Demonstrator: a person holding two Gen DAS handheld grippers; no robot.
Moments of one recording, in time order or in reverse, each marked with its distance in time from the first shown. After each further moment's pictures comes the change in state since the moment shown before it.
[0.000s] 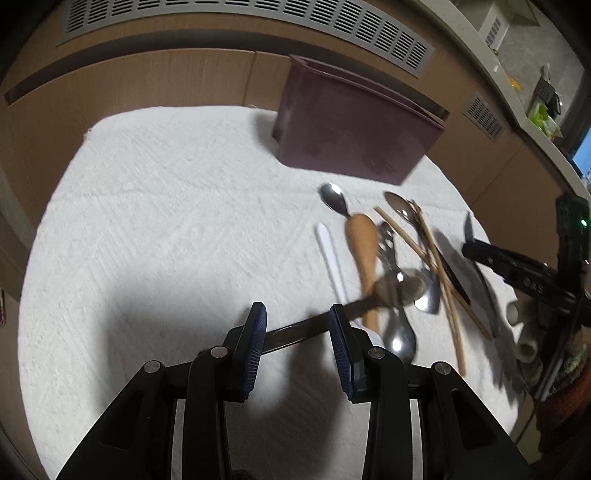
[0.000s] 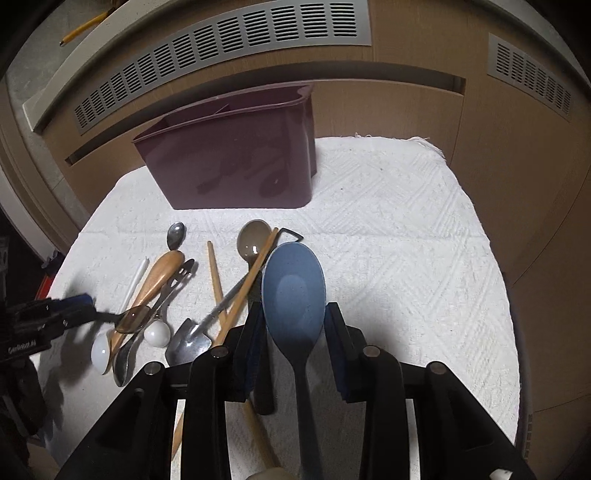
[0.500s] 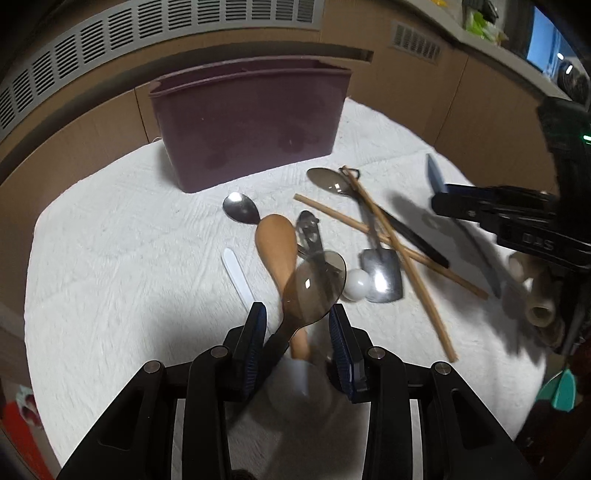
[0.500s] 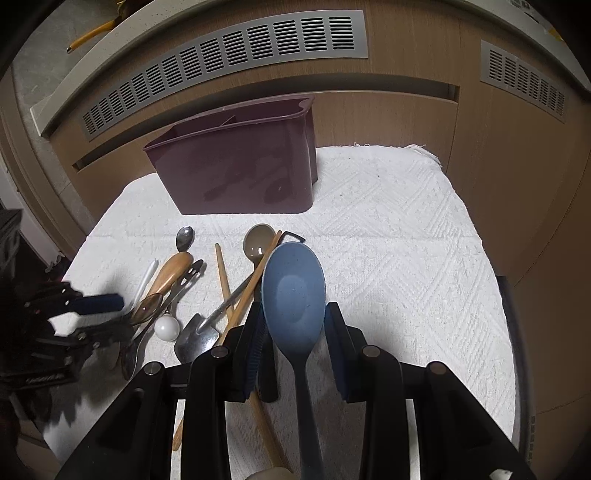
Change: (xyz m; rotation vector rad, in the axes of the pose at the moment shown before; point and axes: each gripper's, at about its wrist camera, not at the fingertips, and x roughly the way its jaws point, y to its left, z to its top) left arm 0.029 -0.073 0.020 0.359 0.077 0.056; right arm -0.013 0.000 -0.008 0.002 -0.041 0.014
